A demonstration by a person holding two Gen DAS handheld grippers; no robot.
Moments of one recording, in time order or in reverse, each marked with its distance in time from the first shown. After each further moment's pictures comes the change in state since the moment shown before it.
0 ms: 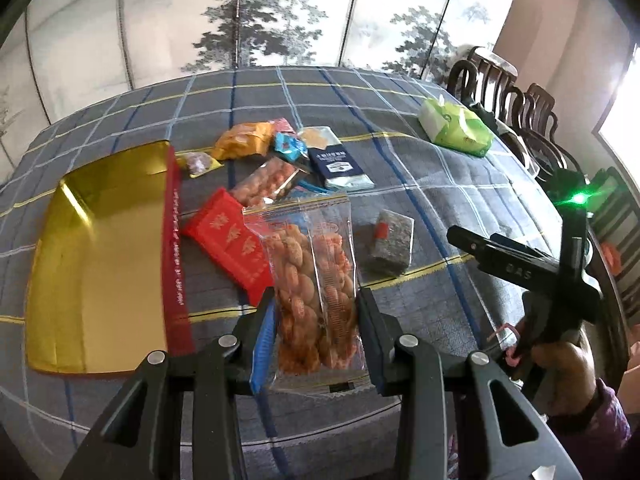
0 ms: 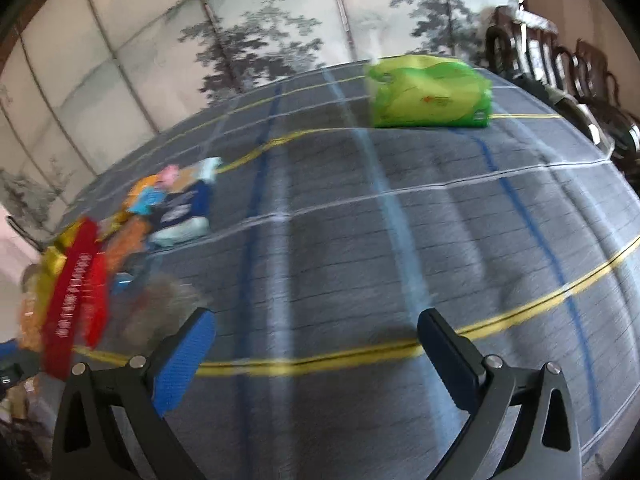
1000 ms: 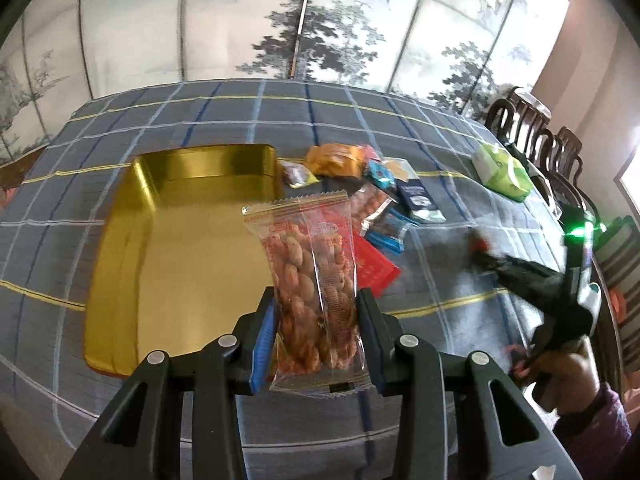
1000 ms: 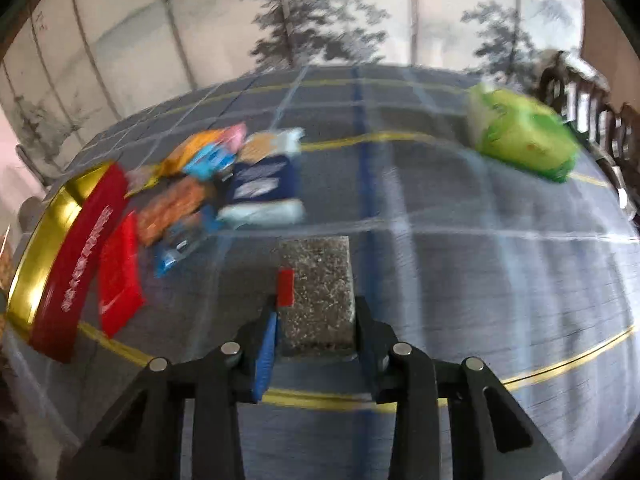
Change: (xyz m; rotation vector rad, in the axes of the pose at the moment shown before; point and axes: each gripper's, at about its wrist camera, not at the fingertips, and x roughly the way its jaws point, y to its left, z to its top) left arm -0.032 0.087 0.000 -0.139 -0.053 0.062; right arm 0.024 0.071 0.008 -0.224 0.065 -0.065
